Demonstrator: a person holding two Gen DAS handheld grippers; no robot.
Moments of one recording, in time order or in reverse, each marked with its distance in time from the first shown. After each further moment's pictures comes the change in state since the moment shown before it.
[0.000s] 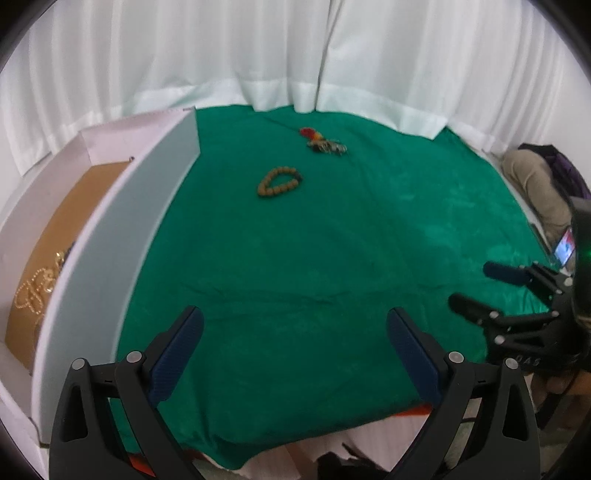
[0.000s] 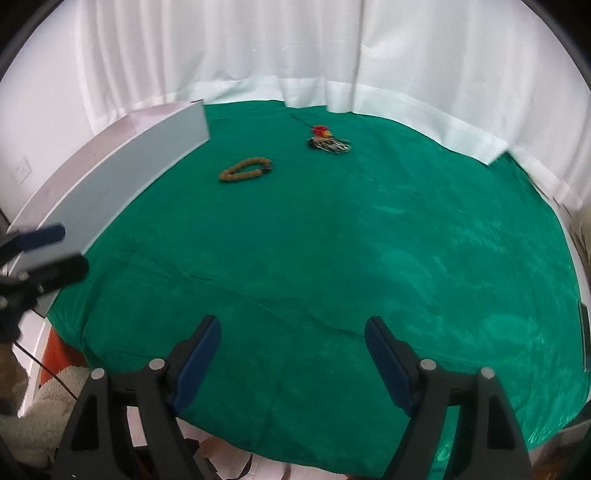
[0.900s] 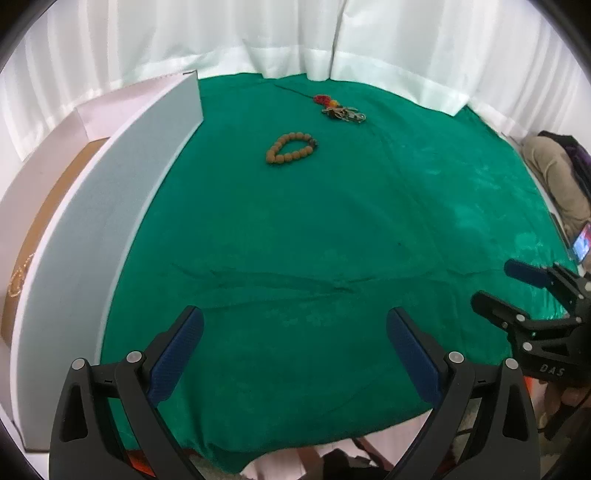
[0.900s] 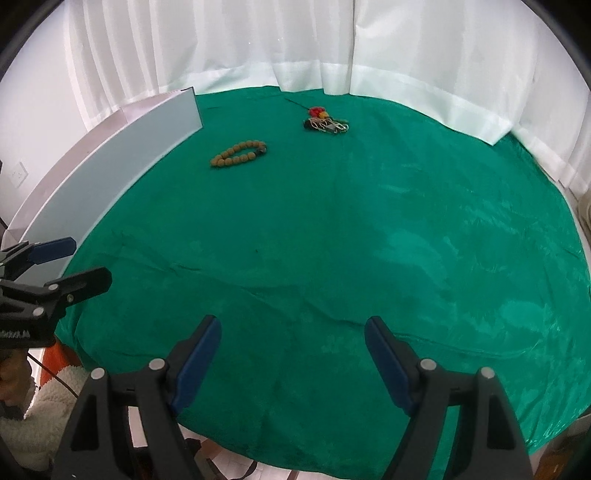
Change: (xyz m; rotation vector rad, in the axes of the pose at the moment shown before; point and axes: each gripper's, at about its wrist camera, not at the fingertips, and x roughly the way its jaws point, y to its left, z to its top) left arm 0.043 0.002 -0.001 -0.017 0.099 0.046; right arm 0.024 -0.006 -0.007 0.028 0.042 0.021
